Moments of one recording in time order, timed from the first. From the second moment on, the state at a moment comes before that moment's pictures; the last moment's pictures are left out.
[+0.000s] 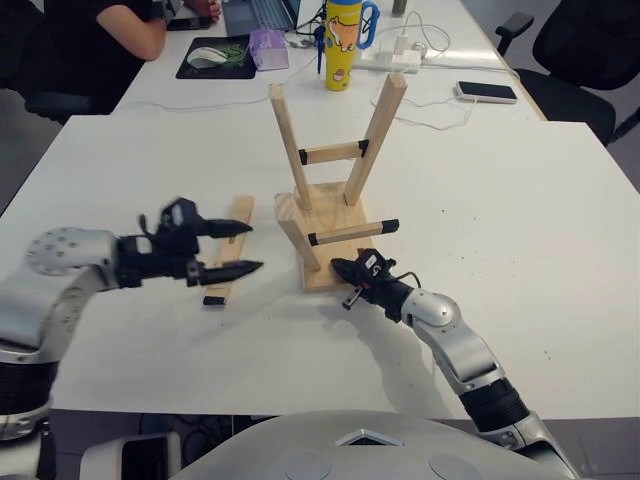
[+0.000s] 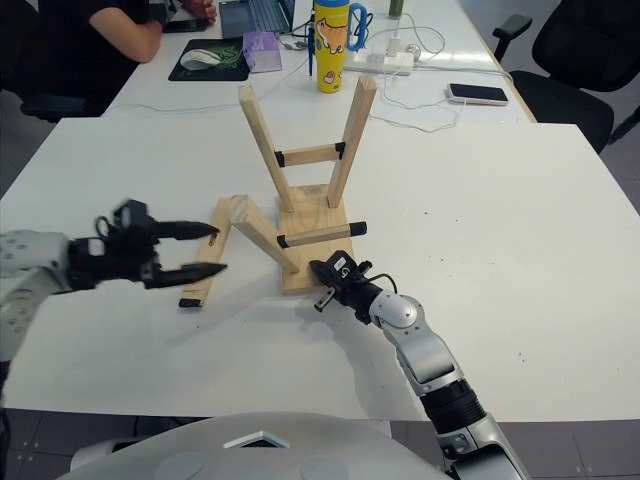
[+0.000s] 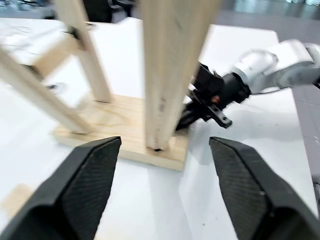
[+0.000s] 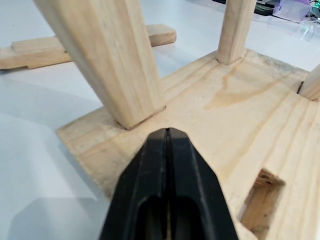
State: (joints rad) left arm -0.13 0.90 0.23 -0.36 -0.79 0.62 -1.00; right arm 0.03 -0.32 0.36 -0.10 0.08 0.25 0.48
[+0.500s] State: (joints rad) left arm -0.78 0.44 0.18 -0.55 -1.57 0.57 -0.21; right arm 0.01 -0.30 0.37 -0.05 0.08 0.20 0.48
